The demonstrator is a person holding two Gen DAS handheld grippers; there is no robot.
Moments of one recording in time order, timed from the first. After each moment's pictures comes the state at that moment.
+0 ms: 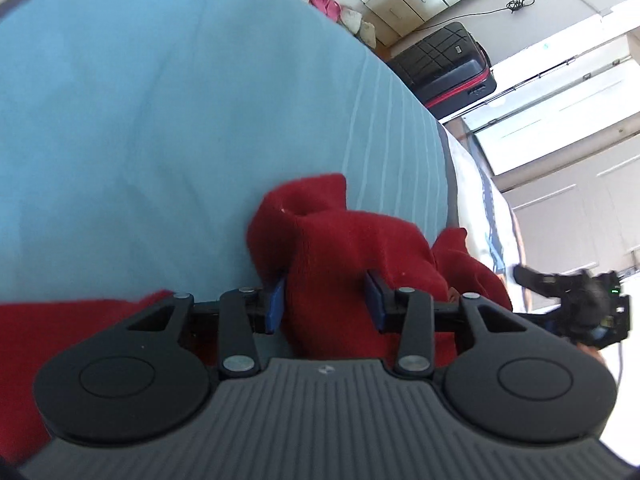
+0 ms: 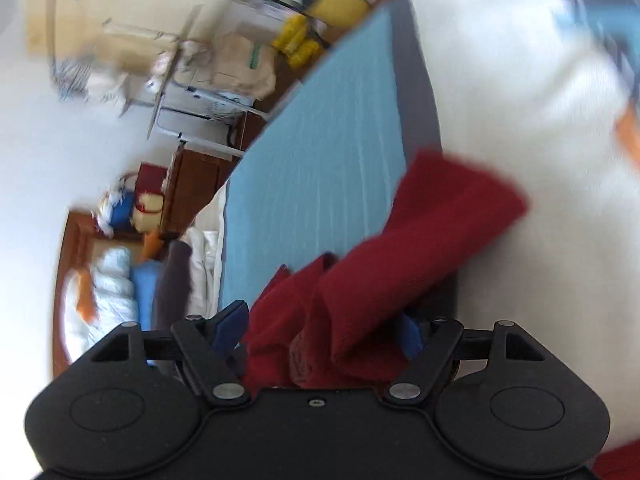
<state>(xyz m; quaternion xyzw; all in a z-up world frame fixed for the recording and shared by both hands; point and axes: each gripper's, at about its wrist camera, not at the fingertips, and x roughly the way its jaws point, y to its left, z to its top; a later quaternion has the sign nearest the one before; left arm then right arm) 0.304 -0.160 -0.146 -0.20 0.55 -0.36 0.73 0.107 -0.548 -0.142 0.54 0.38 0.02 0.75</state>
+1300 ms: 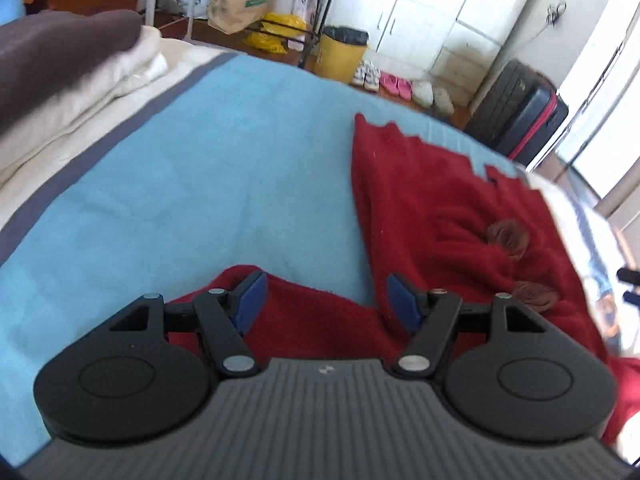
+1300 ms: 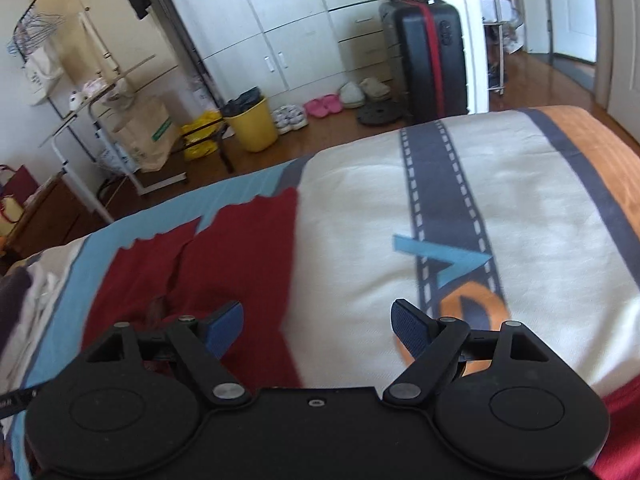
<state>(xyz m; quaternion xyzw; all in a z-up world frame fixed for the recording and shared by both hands) 0.253 -0.153 -0.081 -0.06 0.43 -0.22 0.87 0.069 -0.558 -0.061 0.26 0.34 -0.20 0.88</state>
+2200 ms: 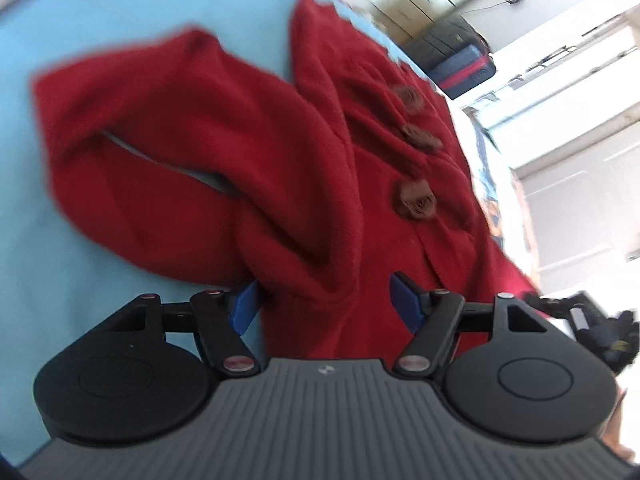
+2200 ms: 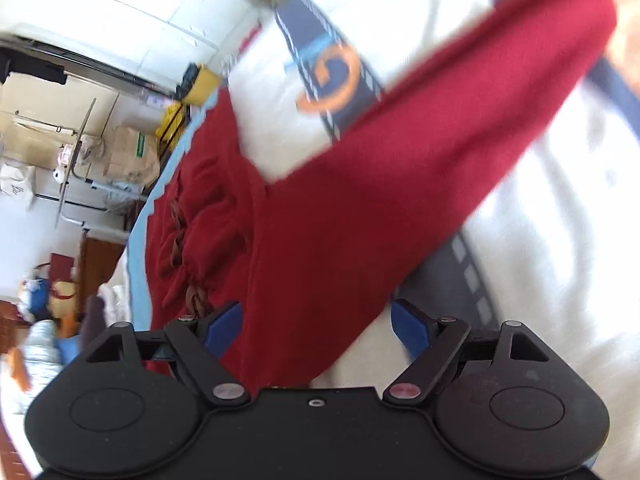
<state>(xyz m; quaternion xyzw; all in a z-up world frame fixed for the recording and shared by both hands) 0.151 -0.115 -0.126 -0.20 0.55 -0.31 0.75 -0.087 -0.502 -0.126 0.56 0.36 -0.18 0.72</state>
